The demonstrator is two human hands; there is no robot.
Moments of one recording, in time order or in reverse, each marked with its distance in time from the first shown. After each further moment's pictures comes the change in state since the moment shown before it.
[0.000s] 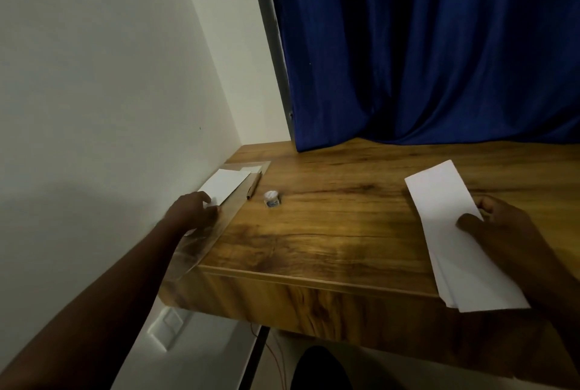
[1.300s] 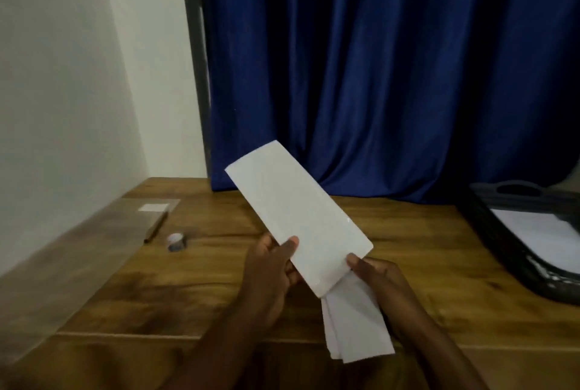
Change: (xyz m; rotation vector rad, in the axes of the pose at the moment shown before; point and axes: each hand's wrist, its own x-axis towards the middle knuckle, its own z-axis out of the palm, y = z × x) left_hand -0.188 0.292 0.048 -1.838 -0.444 0.068; right_hand -0.034 -0.018 -0.021 0.466 -0.202 -0.011
